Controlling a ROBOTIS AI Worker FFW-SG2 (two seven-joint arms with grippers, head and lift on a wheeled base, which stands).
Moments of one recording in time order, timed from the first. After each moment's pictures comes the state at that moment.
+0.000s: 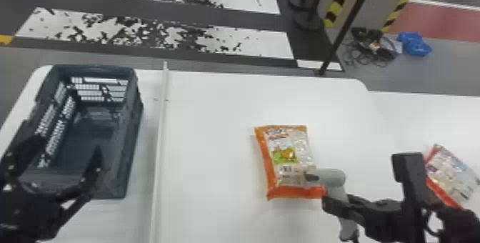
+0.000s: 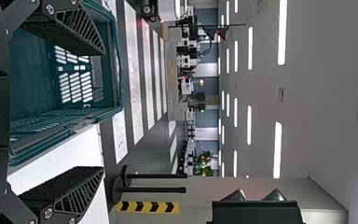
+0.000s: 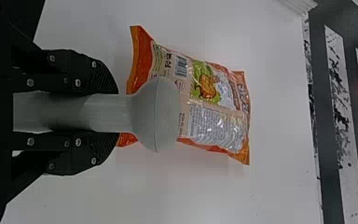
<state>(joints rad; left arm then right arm) 0.72 0.12 0.09 -2.01 0.11 -0.29 -0.21 0.56 -0.22 -0.33 -2.36 -0.06 1.22 0.62</state>
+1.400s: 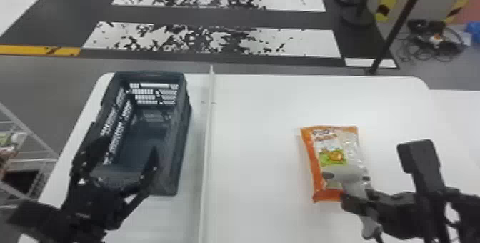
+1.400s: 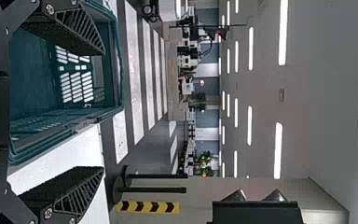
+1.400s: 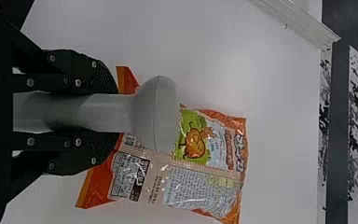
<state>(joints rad) 0.72 0.12 0.08 -2.00 0.11 -0.29 -0.21 0.43 -0.21 -0.08 -2.36 0.11 1.32 0.57</state>
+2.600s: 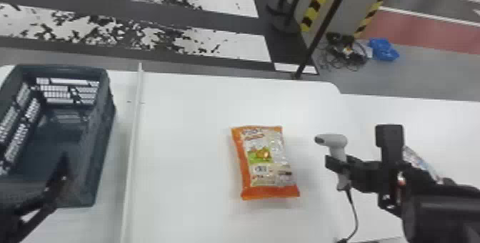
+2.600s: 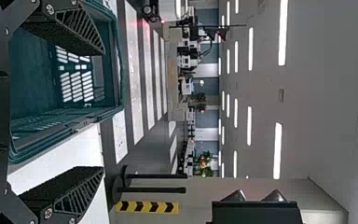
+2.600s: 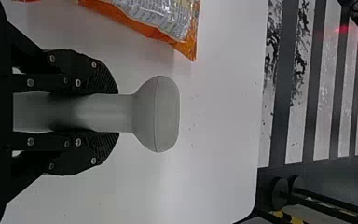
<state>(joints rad) 0.73 0.12 0.08 -2.00 0.11 -0.29 -0.21 0.31 -0.28 -0.38 -1.96 0.02 0.92 0.50</state>
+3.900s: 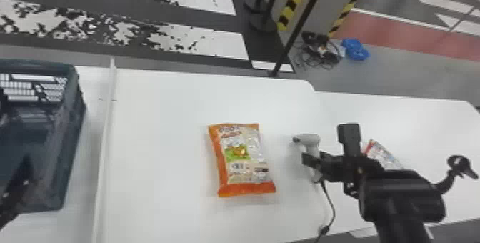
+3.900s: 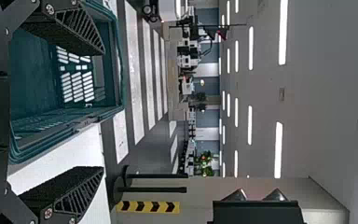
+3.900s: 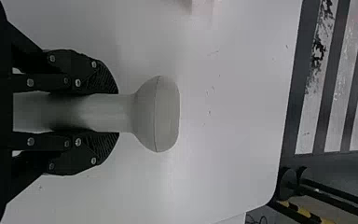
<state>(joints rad) 0.73 0.12 0.09 -2.01 0.11 -0.29 -0.21 0.16 -0.36 -0.32 -1.55 0.06 0.69 0.47</state>
